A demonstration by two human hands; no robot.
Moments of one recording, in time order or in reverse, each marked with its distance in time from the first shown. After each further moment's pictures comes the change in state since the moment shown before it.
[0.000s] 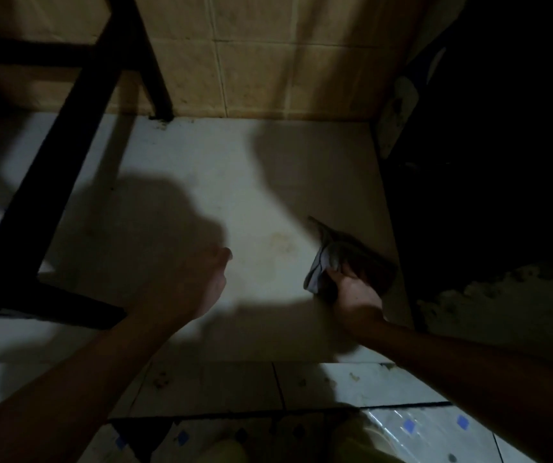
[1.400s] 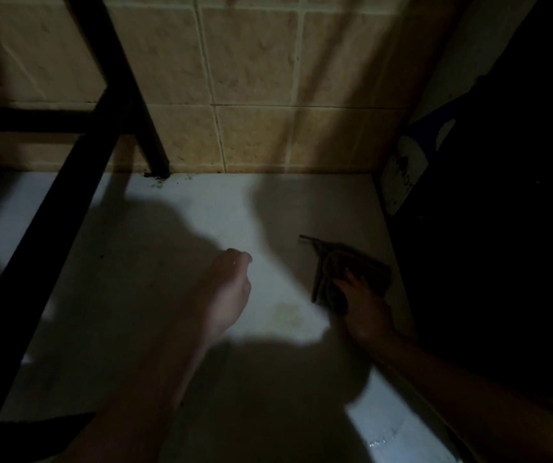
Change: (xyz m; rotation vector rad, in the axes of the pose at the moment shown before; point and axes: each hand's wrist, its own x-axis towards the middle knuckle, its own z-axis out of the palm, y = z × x) left_hand 0.114 -0.006 -0.013 -0.113 0.243 0.064; right_hand 0.110 0.002 -0.036 0.033 0.131 -0.150
